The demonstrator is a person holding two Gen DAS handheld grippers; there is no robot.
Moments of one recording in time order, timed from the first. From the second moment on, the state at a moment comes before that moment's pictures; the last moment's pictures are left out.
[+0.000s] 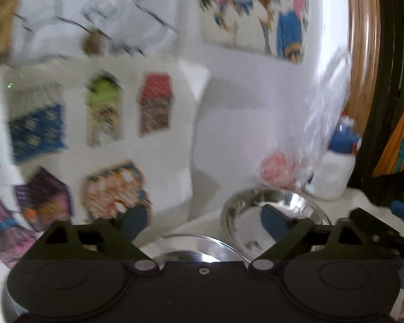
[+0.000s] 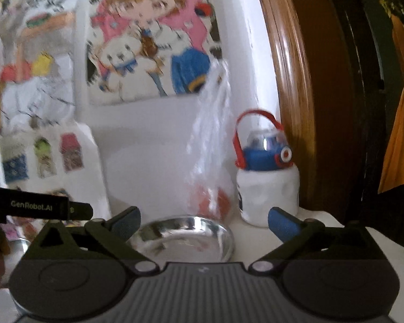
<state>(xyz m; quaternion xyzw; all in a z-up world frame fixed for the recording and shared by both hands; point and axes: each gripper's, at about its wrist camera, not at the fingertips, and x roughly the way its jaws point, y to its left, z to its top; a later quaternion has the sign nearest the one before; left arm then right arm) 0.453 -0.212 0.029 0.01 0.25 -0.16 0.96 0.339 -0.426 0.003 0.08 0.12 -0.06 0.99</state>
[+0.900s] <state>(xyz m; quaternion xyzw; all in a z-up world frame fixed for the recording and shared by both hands) 0.475 -0.149 0.012 0.18 0.30 -0.21 0.91 0.328 -0.332 -0.038 0.19 0.22 -0.01 0.96</state>
